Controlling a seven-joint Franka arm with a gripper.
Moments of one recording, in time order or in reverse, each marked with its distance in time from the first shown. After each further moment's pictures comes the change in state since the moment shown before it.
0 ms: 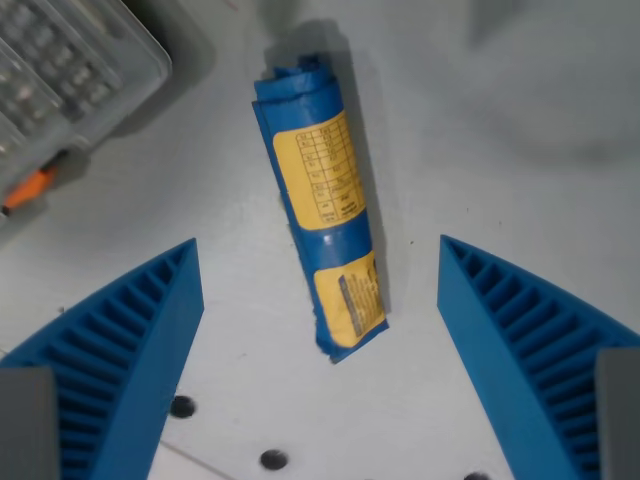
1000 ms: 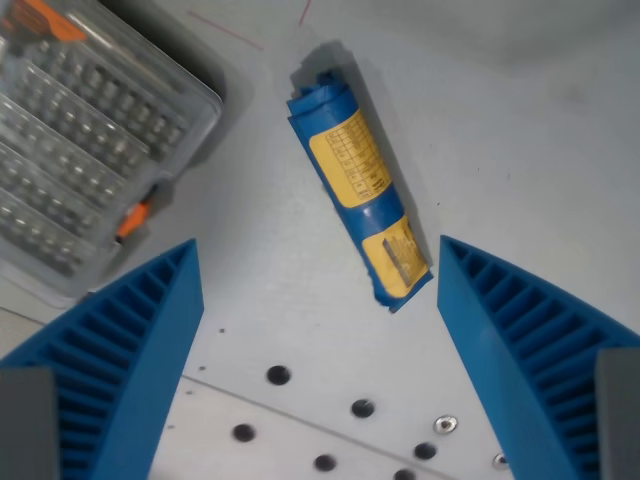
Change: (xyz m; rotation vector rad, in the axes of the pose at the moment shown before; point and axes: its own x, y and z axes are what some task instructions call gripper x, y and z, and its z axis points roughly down) arm 0.014 -0.011 -0.071 0.017 0.018 0.216
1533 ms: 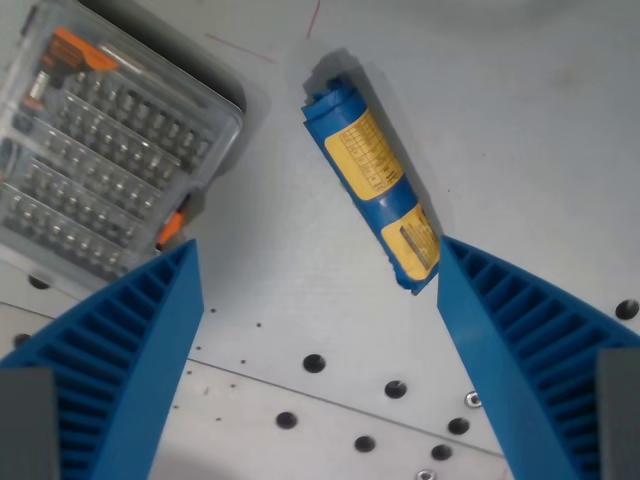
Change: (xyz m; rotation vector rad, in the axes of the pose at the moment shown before) arm 0.006 -0.007 -0.034 0.006 0.013 0.095
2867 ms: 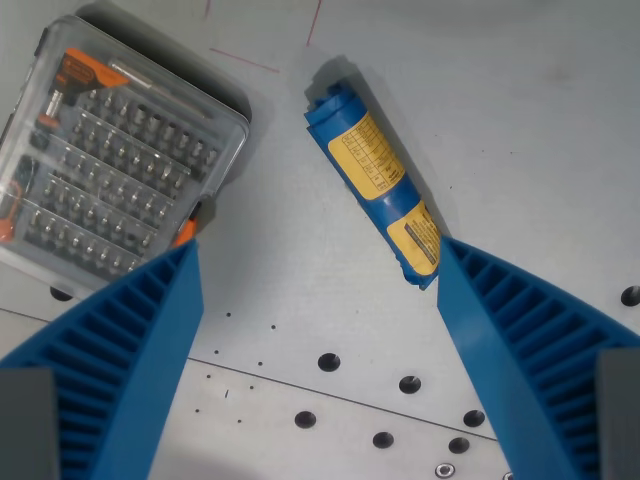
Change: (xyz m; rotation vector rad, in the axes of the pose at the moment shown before) arm 0.000 -0.004 -0.019 -0.002 0.024 0.062
